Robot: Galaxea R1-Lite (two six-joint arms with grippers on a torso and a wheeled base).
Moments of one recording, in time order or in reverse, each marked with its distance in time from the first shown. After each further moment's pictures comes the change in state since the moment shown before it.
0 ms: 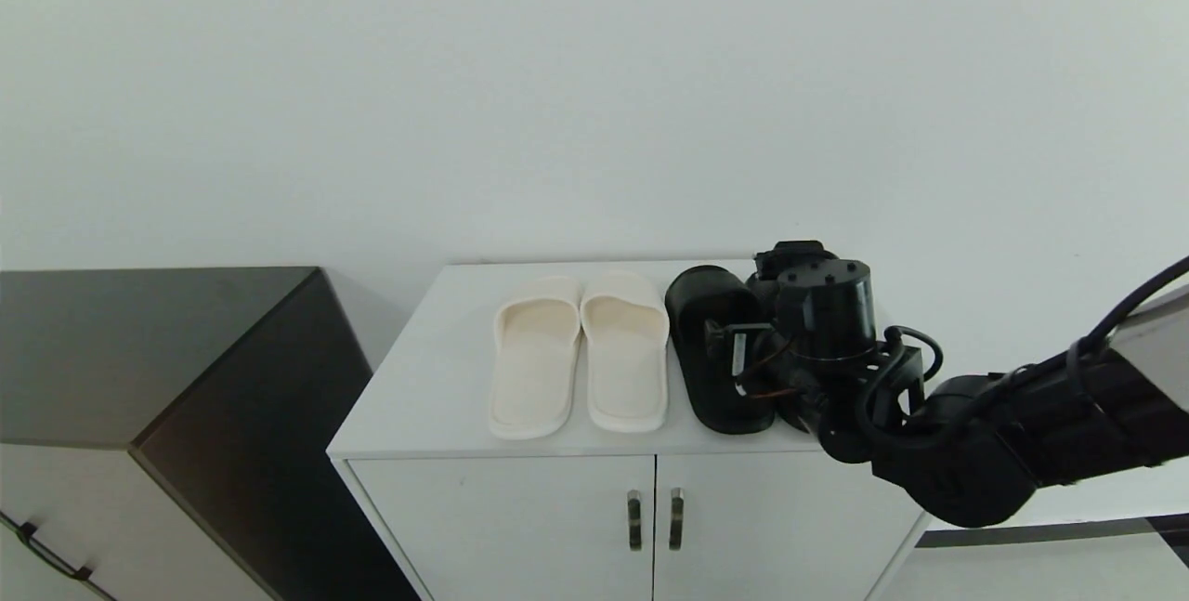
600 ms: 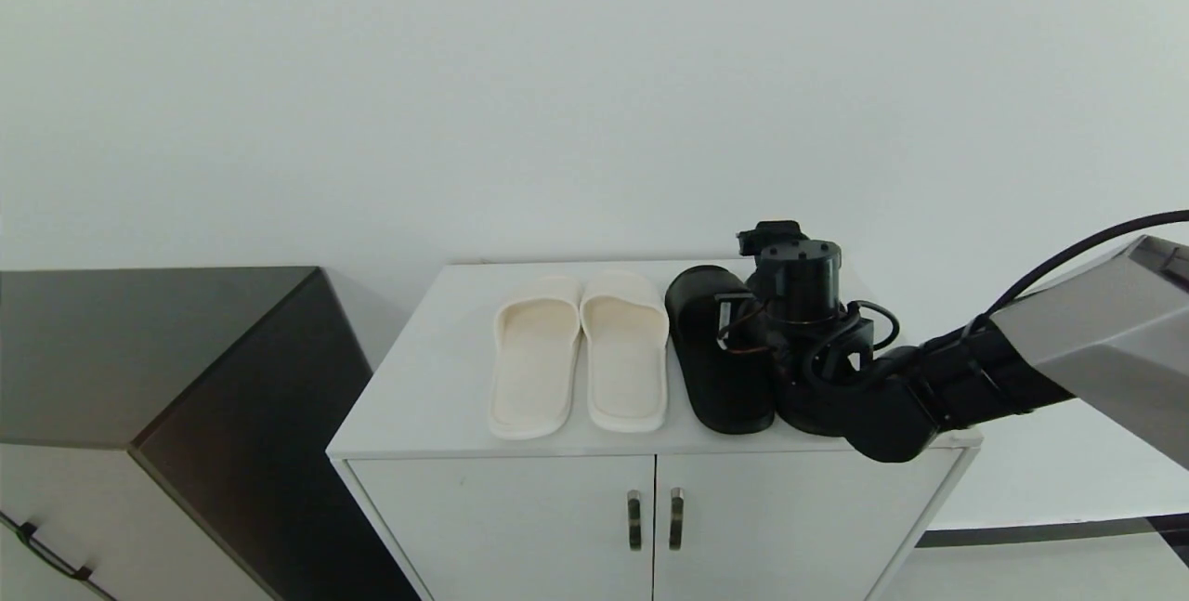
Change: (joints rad) left arm 0.001 0.000 0.000 0.000 0.000 0.000; right arm -0.079 0.162 -0.203 -0.049 0.040 -0.073
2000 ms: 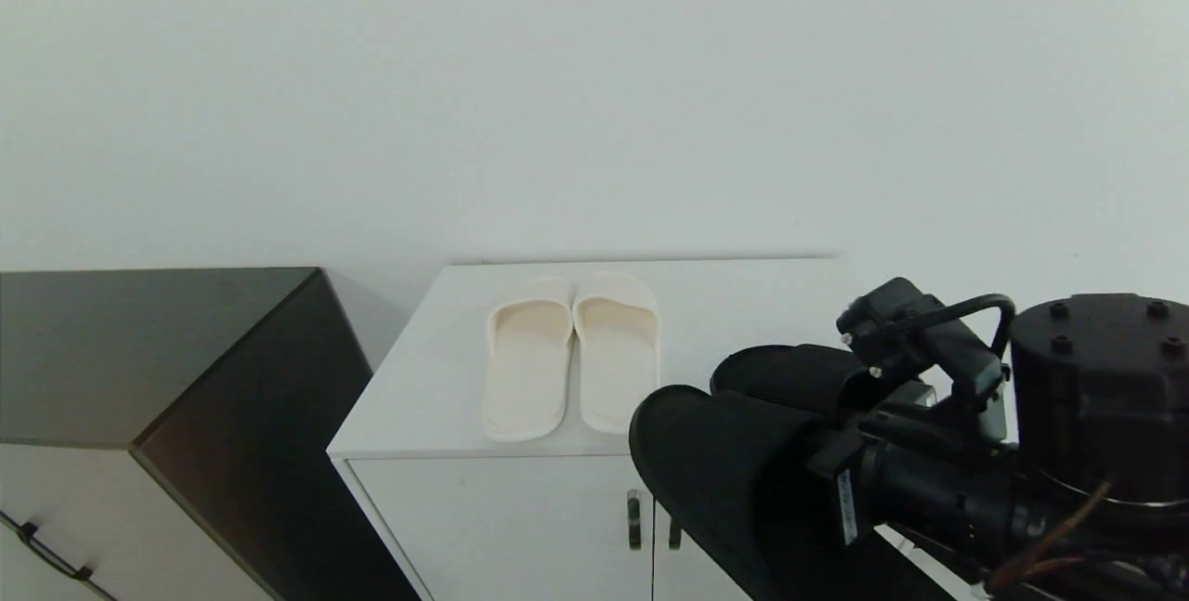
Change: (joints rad) left arm 0.000 0.000 0.000 0.000 0.000 -0.001; right arm 0.294 -0.665 0.523 0.295 0.278 -0.033
